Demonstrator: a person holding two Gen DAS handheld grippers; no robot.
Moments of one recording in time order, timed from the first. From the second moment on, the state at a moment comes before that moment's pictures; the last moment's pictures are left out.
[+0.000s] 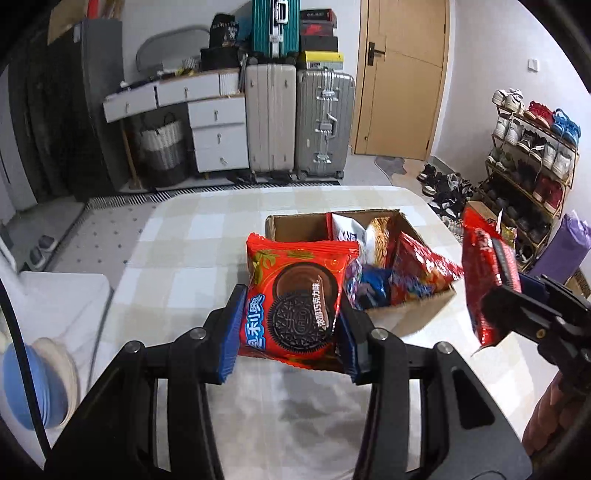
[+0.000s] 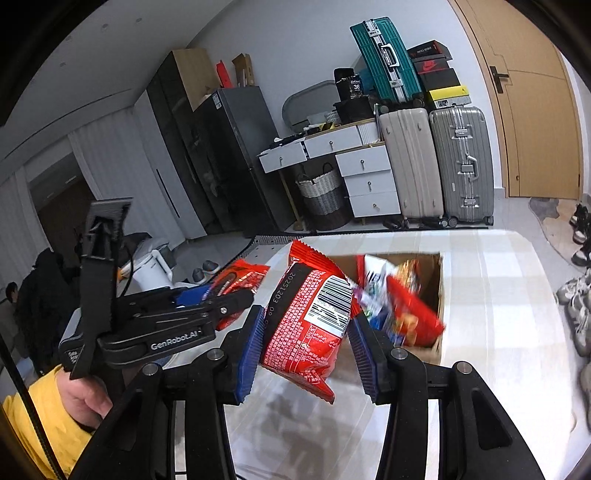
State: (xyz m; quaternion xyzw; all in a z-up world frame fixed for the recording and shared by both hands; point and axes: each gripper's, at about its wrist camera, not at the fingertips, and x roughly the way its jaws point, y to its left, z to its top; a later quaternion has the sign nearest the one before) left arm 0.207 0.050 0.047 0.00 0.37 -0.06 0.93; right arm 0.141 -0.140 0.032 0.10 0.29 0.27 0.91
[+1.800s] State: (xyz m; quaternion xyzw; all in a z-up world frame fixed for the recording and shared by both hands) left arm 0.344 0.024 -0.005 0.04 0.43 -0.09 0.90; right arm 0.288 -0.121 -0.017 0.08 0.39 0.23 0.89
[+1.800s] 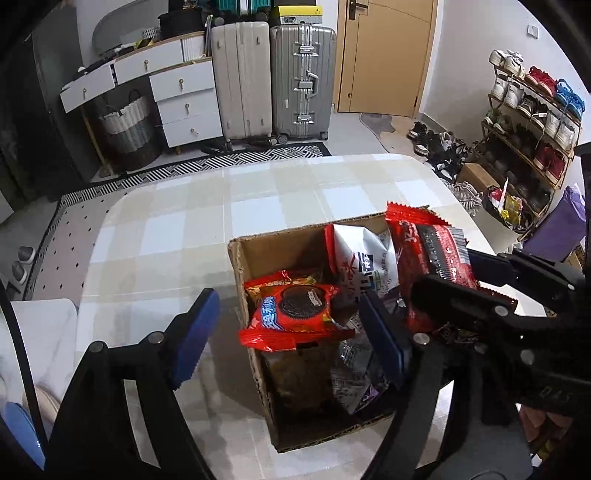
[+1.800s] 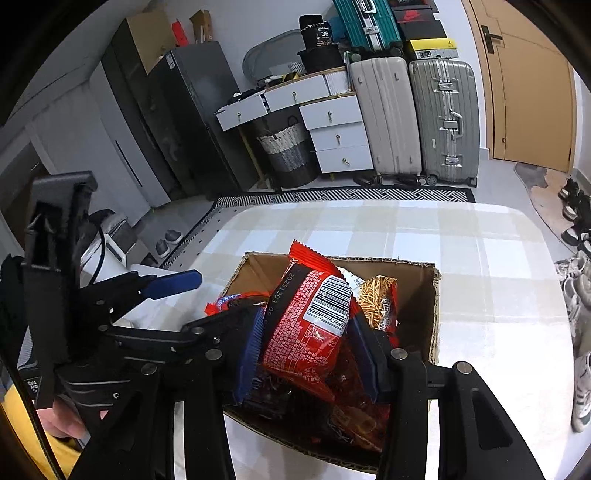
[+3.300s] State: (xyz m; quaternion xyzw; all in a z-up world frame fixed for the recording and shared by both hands) left arm 0.263 0.024 0.072 0.04 0.37 -0.07 0.92; right arm 0.230 -0.135 0.041 0.08 0.33 0.19 0.92
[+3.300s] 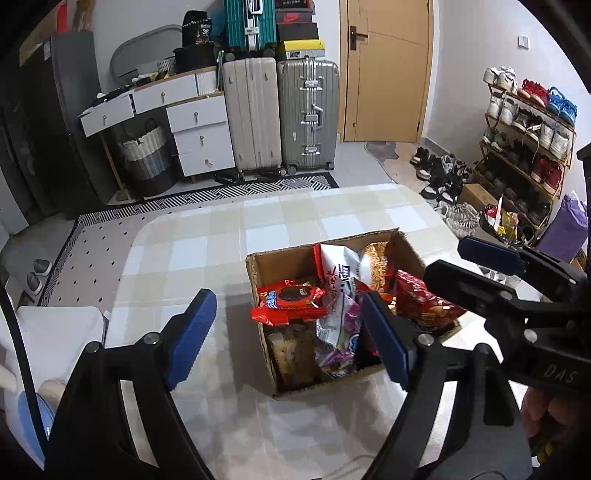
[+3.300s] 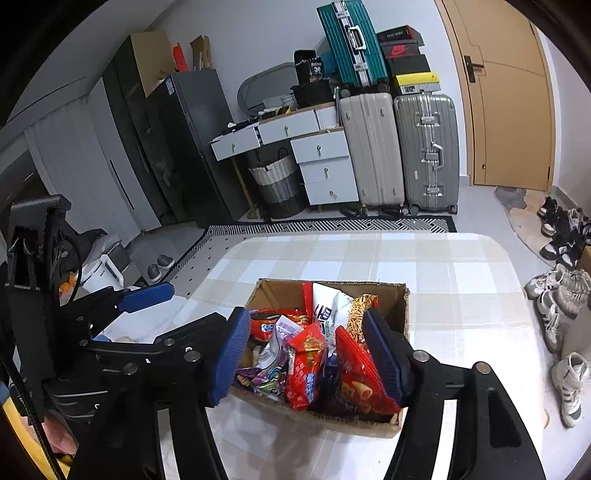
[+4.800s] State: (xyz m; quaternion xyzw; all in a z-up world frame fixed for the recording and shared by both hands) left arm -0.147 0.028 0.231 0.03 0.19 -0.06 0.98; right arm -0.099 -0.160 0.152 0.07 0.17 0.19 0.96
